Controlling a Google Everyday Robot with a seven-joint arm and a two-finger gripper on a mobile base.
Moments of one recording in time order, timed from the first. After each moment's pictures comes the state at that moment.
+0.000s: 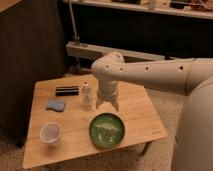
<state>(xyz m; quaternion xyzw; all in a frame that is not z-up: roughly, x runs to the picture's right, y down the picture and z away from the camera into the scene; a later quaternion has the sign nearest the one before) 0.006 0.084 0.711 -0.23 0.26 0.72 0.60</state>
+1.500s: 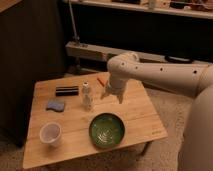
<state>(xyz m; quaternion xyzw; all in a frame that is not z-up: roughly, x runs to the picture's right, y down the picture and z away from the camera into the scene) 0.039 0.035 0.764 -0.24 0.15 0.76 0.59</state>
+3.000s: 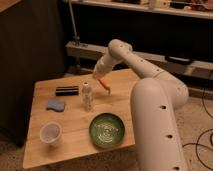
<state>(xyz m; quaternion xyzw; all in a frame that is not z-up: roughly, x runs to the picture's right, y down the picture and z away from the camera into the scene) -0.082 -0.082 0.891 -0.40 0.01 0.73 0.54</state>
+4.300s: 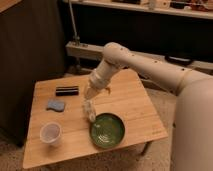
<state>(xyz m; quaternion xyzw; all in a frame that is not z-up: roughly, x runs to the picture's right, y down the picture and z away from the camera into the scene) -0.062 0.049 0.685 -0.49 0.07 0.64 0.59</state>
